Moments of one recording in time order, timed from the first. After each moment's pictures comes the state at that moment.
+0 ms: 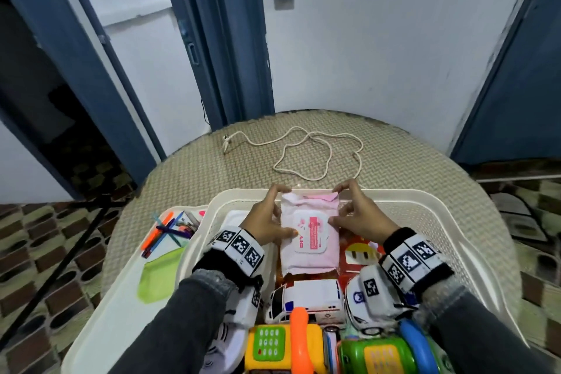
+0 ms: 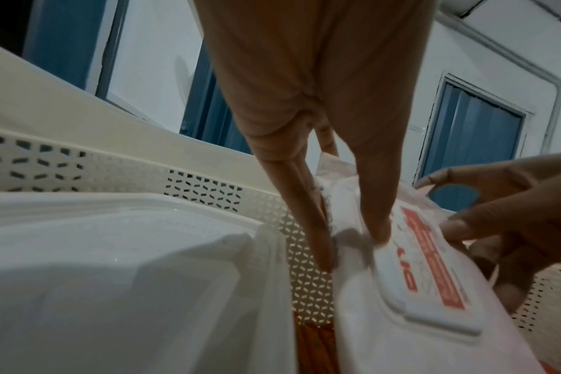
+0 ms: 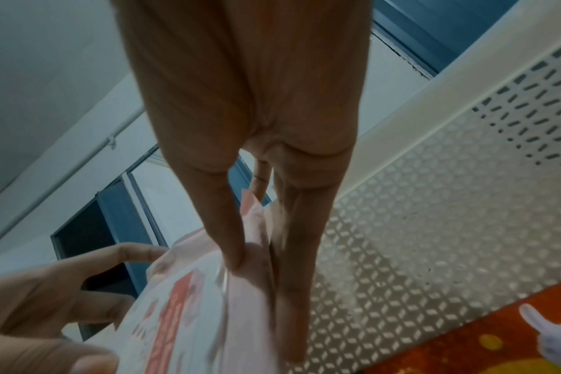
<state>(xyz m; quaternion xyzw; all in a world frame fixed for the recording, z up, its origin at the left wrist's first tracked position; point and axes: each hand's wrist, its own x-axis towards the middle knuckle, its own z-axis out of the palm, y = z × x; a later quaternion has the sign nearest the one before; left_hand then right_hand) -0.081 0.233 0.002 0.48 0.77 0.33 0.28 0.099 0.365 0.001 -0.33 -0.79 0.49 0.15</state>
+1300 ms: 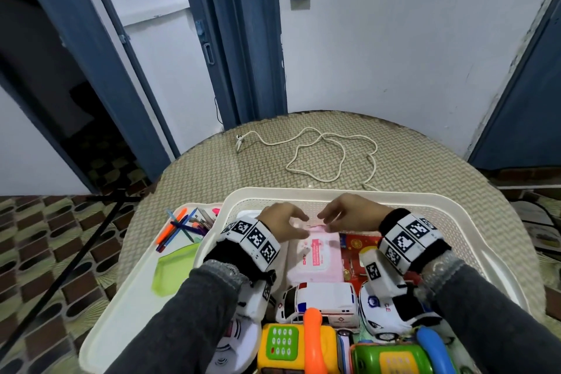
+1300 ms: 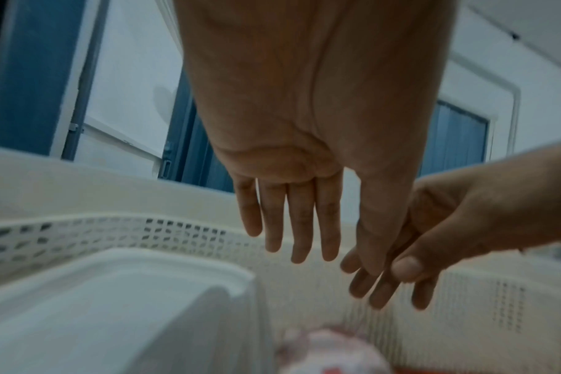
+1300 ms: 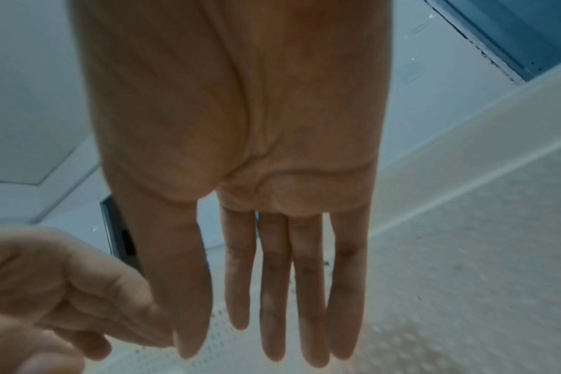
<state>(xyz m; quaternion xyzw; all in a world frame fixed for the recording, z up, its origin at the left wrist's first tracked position) -0.081 0.236 0.018 0.53 0.80 0.12 0.24 0.058 0.378 0.007 -0.25 -0.90 0.35 -0.06</state>
